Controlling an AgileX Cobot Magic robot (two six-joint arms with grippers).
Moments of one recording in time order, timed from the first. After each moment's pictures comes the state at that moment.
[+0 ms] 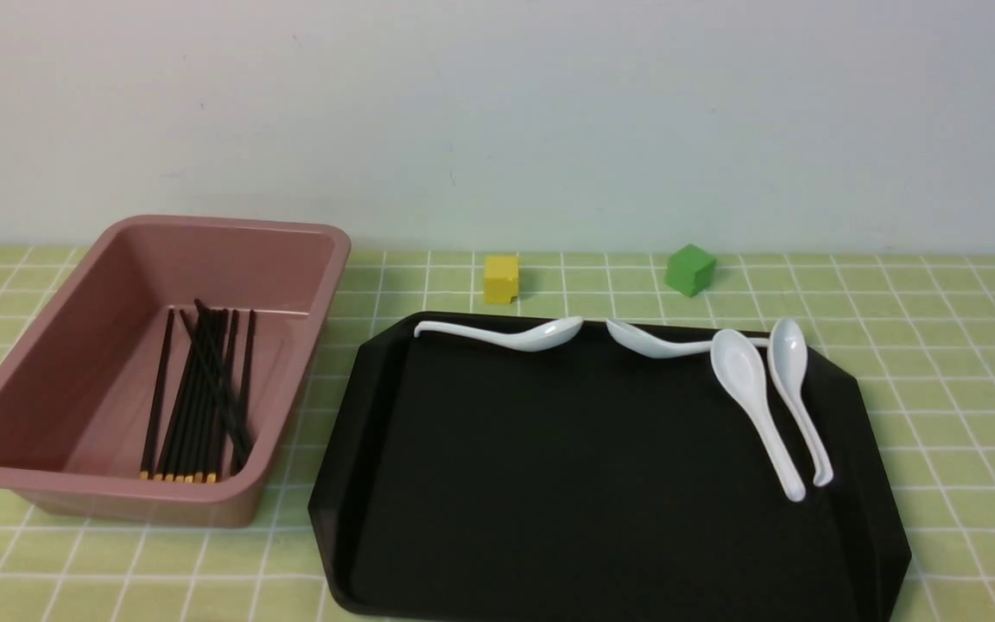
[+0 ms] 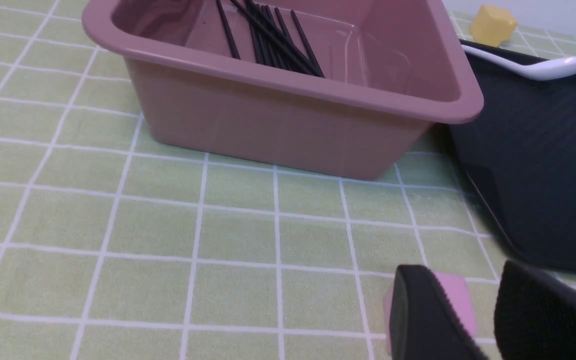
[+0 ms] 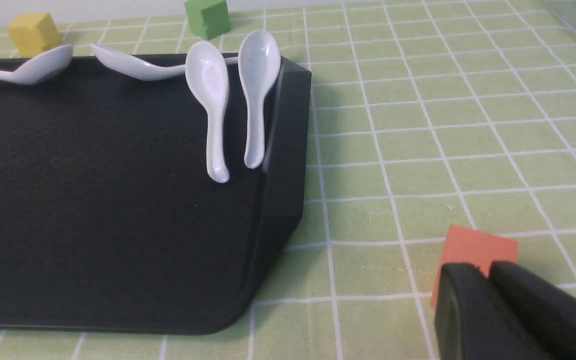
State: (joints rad) right arm 0.04 -0.01 0.01 -0.12 0.39 0.25; left arm -0.12 -0.01 0.03 -0.05 0.38 -0.20
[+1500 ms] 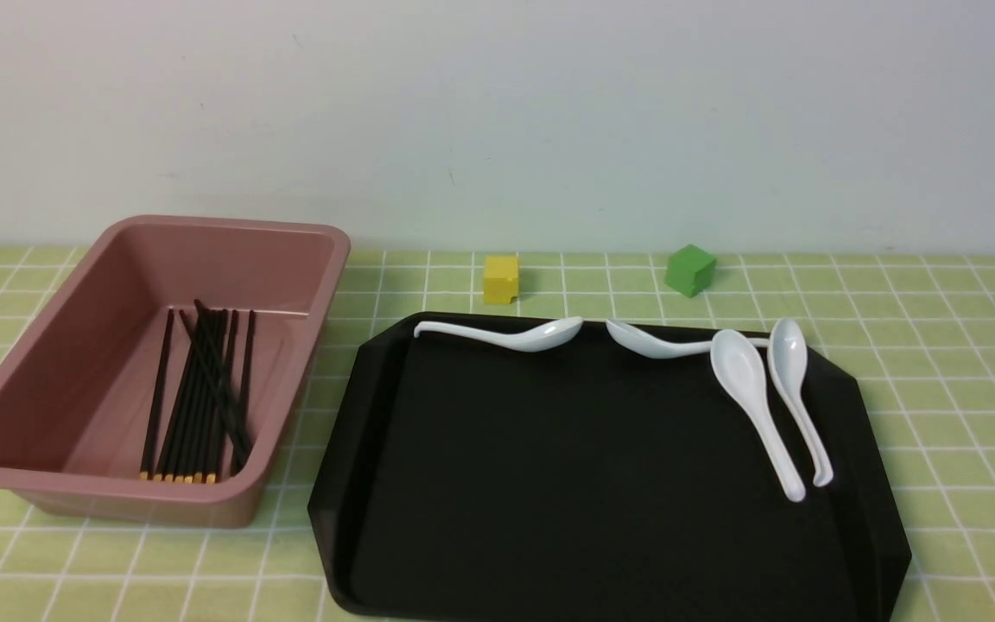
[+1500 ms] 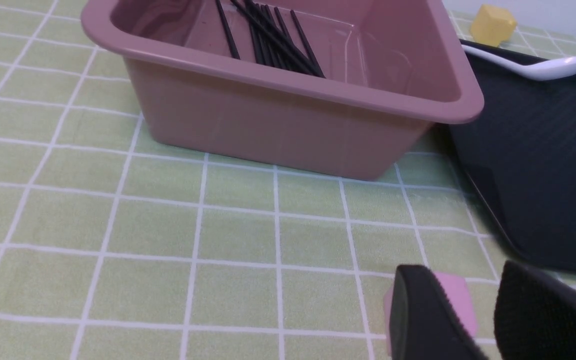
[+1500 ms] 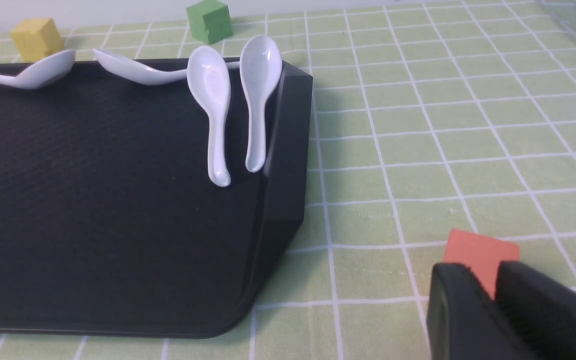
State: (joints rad) right arm 0.04 -0.01 0.01 -0.12 0.39 0.25; left arm -0.12 -0.01 0.03 -0.05 0.38 -0.20
